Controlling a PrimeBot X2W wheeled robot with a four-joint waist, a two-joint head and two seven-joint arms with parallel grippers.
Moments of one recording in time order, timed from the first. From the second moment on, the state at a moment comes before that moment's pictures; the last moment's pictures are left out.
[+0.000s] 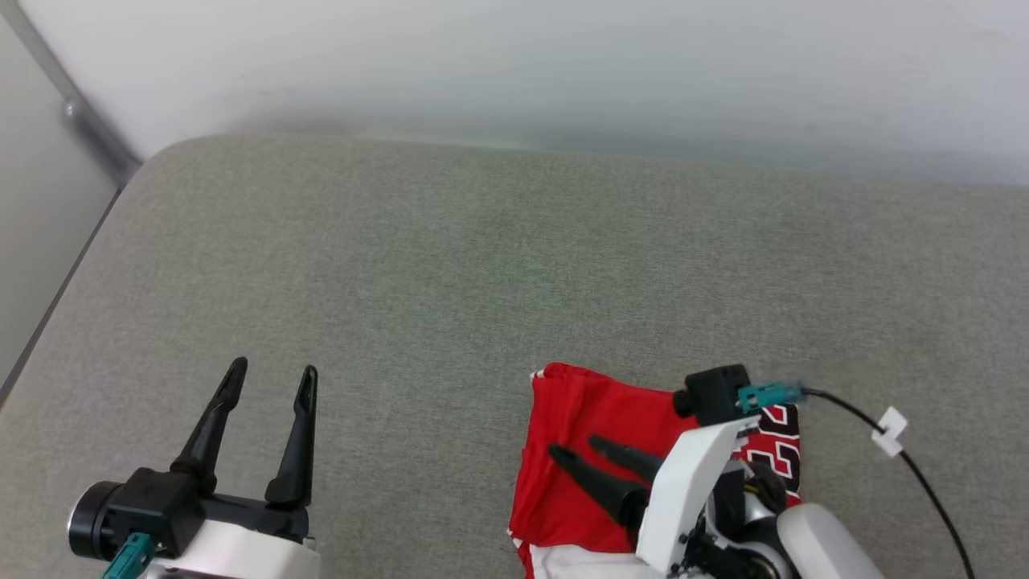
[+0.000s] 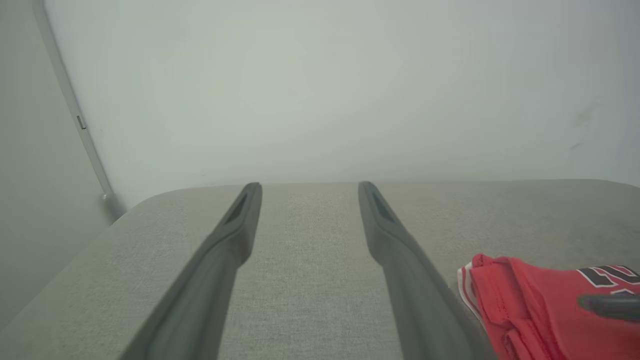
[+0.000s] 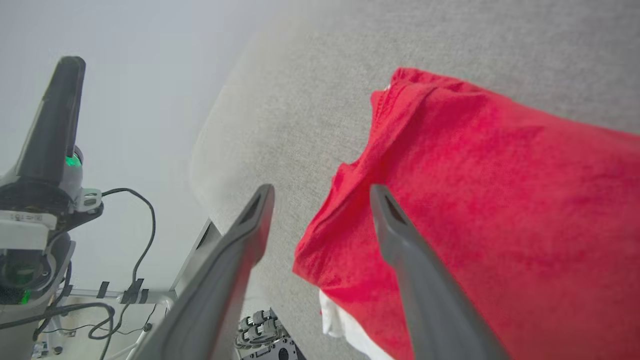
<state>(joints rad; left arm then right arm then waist) 0.05 0.21 -0.03 -0.08 -0.23 -0.13 -0.26 -0.20 -0.05 0.40 0.18 0.77 0.13 0.50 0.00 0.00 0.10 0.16</state>
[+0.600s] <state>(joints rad) 0.02 0.20 -0.05 -0.11 -0.23 -0.13 -0.26 -0.26 -0.23 0.12 0.02 0.25 0.13 0.32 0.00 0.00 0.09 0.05</state>
